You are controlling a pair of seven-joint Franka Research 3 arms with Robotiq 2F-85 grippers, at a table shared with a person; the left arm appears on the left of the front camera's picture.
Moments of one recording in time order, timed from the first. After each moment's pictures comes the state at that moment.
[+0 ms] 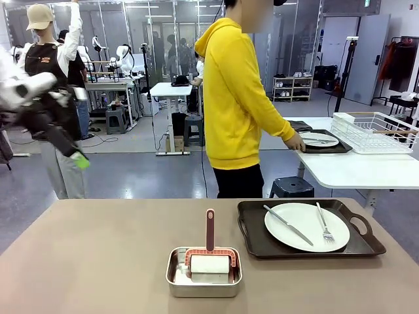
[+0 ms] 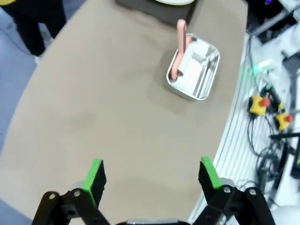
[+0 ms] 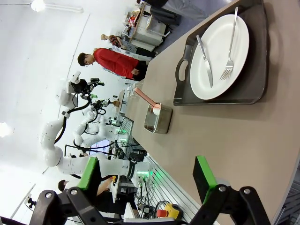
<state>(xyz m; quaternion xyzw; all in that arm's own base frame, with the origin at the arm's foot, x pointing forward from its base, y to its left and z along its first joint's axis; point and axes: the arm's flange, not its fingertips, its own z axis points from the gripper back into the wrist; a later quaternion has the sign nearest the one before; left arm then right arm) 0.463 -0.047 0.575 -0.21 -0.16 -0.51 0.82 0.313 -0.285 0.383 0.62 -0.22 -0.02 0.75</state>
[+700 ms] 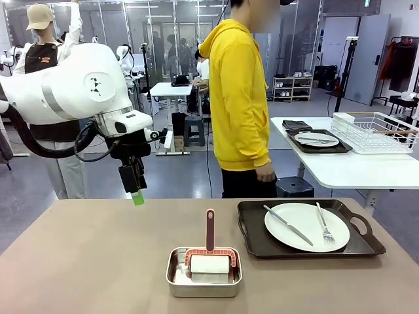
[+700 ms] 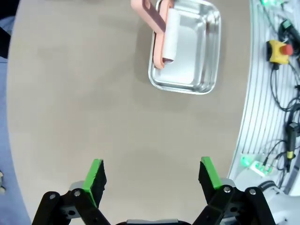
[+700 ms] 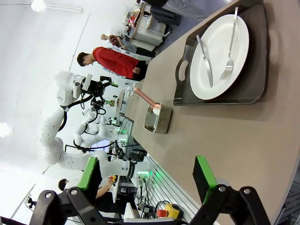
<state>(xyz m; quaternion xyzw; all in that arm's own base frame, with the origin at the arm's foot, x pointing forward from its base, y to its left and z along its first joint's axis) 0.467 -0.206 0.518 -0.09 -0.06 -0.65 0.75 0.313 -0.286 0.383 0.62 -0.22 -0.02 0.75</state>
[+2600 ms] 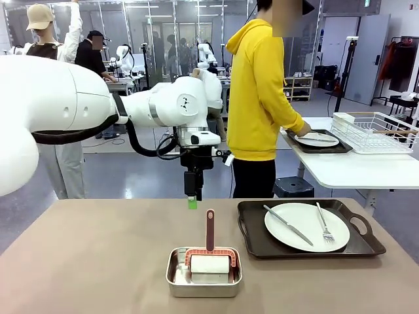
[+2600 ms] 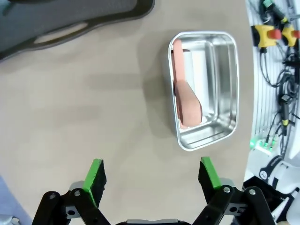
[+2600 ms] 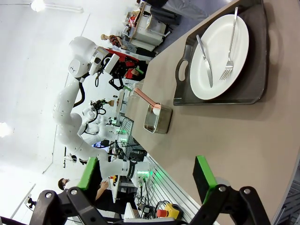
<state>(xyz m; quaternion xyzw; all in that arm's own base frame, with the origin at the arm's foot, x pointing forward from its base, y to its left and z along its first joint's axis) 0.578 -0.364 0.444 -0.13 0.08 -0.75 0.65 0.313 -0.286 0.383 0.62 -0.22 -0.02 0.75</state>
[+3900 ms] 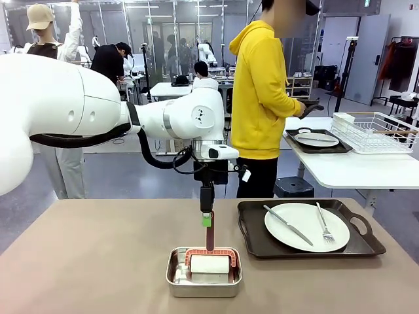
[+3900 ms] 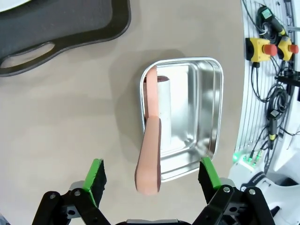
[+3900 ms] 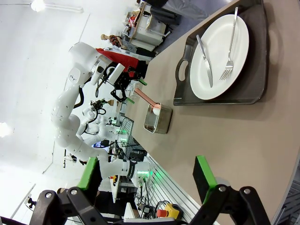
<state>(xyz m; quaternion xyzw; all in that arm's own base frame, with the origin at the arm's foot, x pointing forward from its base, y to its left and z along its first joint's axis) 0.534 -0.404 0.422 -0.12 0.10 -0.72 0.67 0.313 -0.286 0.383 0.62 -0.22 -0.02 0.75</state>
